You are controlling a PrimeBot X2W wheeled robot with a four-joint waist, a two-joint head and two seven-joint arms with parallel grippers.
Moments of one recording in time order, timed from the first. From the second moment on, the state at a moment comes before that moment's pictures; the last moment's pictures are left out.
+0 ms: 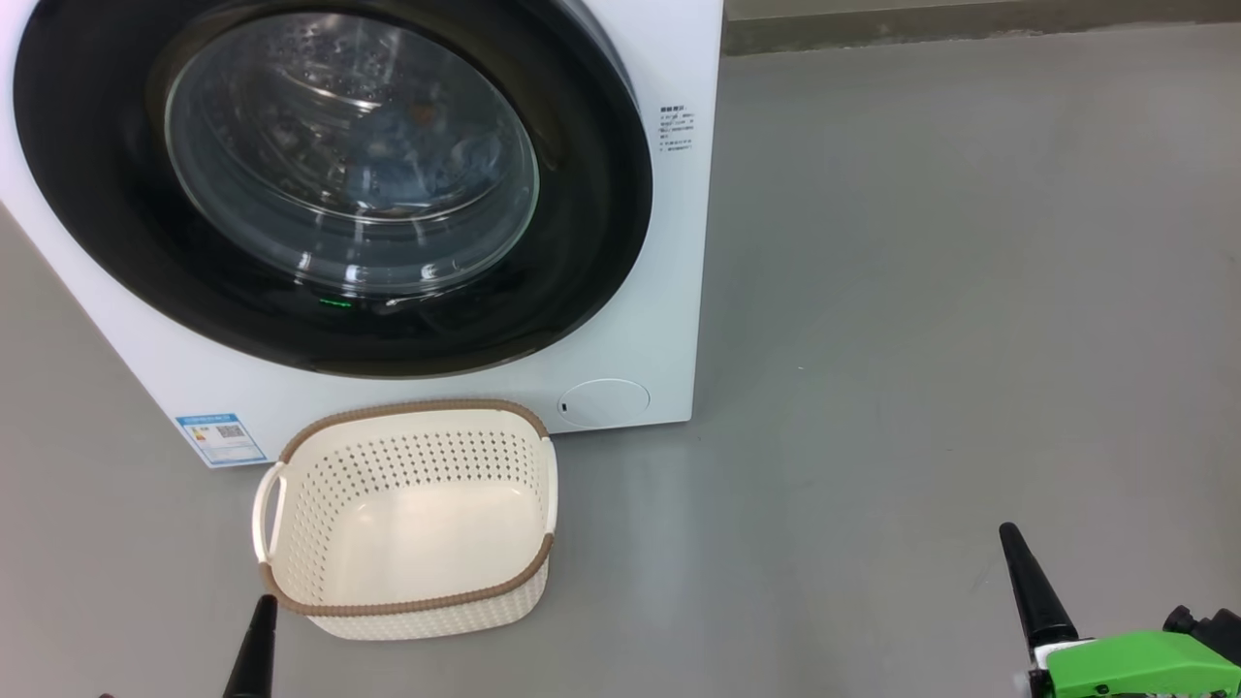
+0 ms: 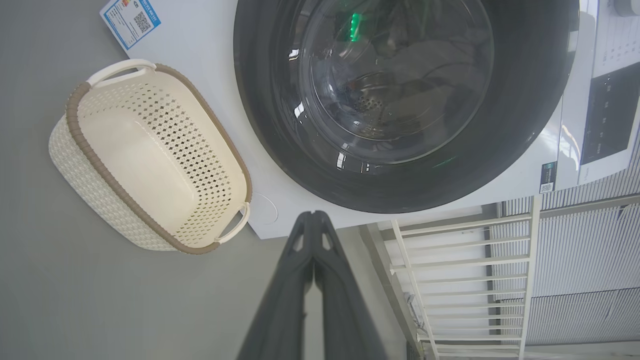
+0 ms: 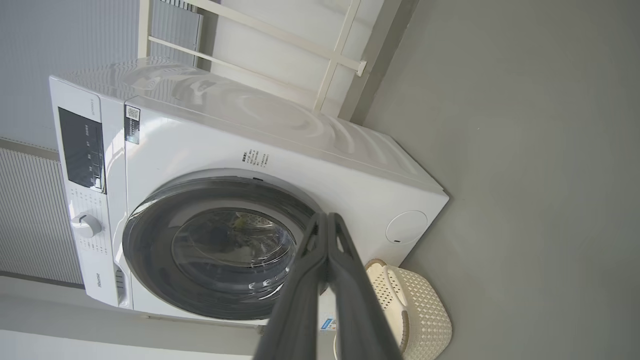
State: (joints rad) left arm 0.03 0.02 0.09 0.21 -1.27 -0.10 0.02; right arm -0.02 -0.06 -0.09 0.27 1.28 0.14 0.03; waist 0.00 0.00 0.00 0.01
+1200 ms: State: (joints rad) left arm -0.07 0.03 0.08 0.26 -1.60 -0.12 0.11; right arm -0.07 -0.05 -0.14 0.27 1.61 0.13 0.11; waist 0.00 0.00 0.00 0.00
